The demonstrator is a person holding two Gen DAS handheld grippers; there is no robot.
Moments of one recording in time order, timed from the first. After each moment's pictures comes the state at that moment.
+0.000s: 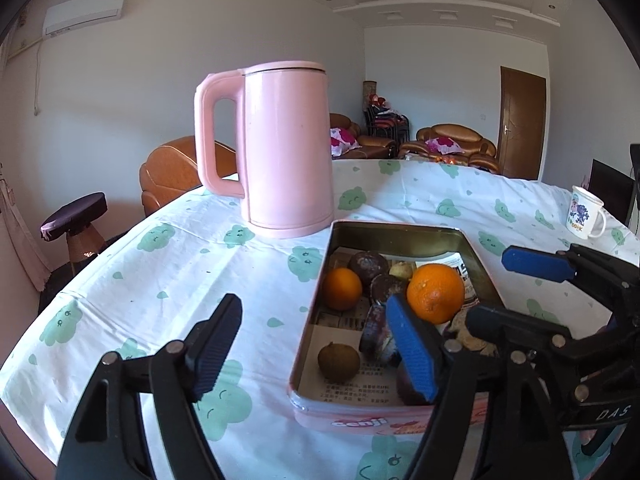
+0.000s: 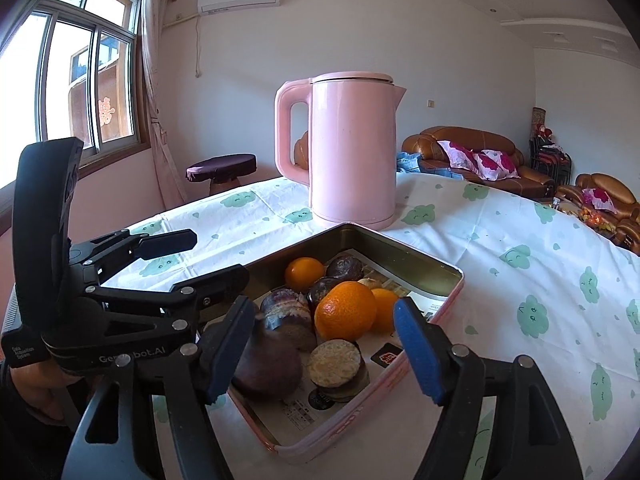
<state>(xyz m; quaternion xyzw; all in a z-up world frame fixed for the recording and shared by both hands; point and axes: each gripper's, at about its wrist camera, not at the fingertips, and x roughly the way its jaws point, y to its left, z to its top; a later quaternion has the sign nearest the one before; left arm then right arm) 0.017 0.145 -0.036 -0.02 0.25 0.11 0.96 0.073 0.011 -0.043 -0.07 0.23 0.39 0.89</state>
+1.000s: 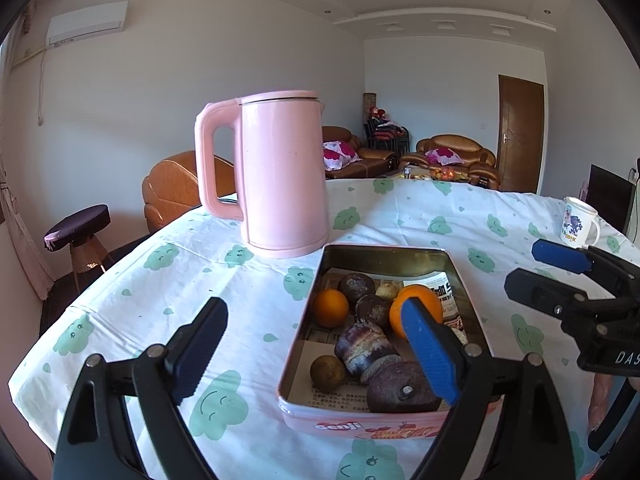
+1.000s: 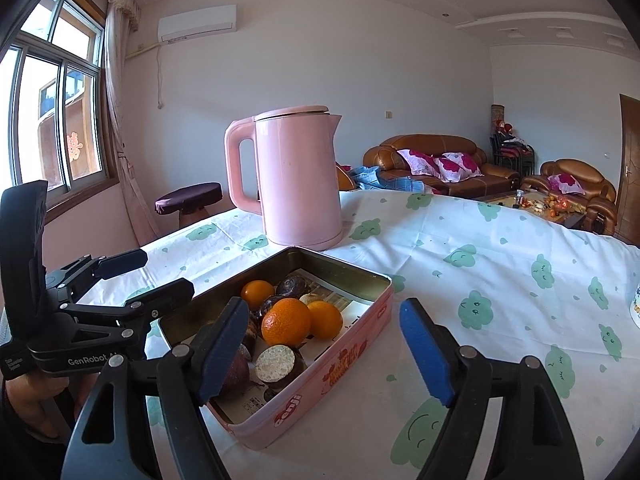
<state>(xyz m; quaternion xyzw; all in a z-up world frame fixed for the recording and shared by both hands) 0.009 0.133 -0.017 -0.01 0.23 0.11 0.97 0.075 -0.031 -0.025 -0.03 0.22 0.34 0.91</state>
